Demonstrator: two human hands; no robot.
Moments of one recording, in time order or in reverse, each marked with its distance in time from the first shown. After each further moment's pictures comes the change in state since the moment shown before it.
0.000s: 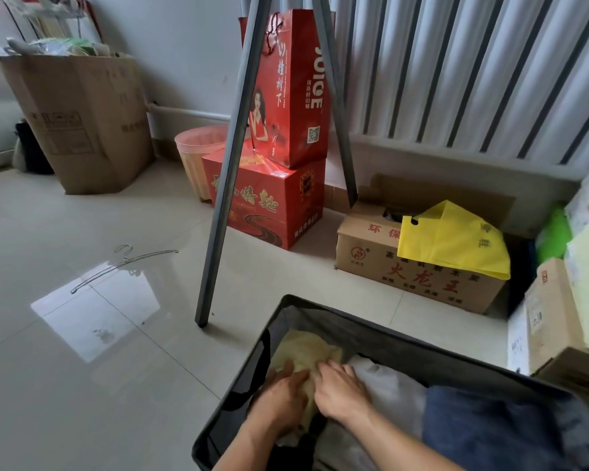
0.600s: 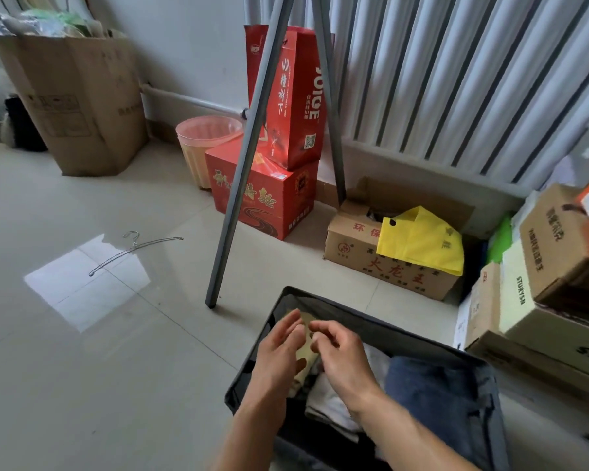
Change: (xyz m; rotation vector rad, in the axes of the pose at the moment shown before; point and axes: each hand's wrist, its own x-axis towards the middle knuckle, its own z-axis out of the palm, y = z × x) left_hand -0.157 0.088 -0.117 -1.361 0.223 -0.079; right_hand -0.151 -0.078 -0.102 0.862 0.274 -0.004
